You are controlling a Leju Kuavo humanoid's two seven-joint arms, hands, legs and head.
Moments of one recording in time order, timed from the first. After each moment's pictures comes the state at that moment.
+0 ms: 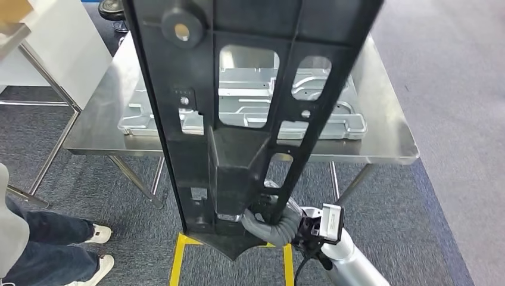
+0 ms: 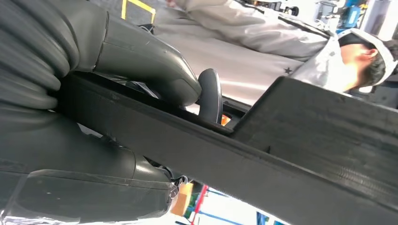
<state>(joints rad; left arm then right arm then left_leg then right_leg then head) -0.04 -0.06 0.73 -0.20 -0.40 0.12 -0.44 -0.30 -0.06 0.60 -1.63 -0.05 0.37 -0.49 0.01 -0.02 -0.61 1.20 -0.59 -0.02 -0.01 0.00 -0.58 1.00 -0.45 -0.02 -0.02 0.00</state>
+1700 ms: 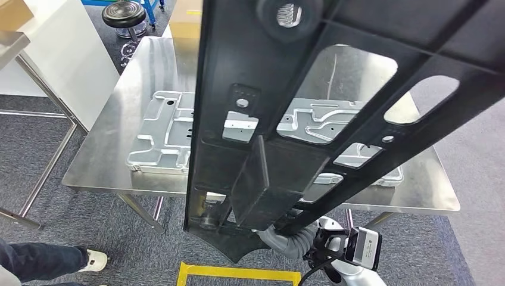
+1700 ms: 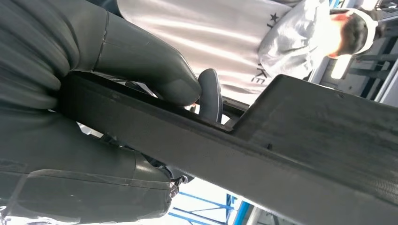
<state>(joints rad) -0.03 -0.06 0.78 -0.21 -0.44 0.13 -0.47 -0.21 -0.06 0.55 -1.78 -0.03 0.32 -0.57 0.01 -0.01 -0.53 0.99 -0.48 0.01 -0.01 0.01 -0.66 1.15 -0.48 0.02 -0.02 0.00</state>
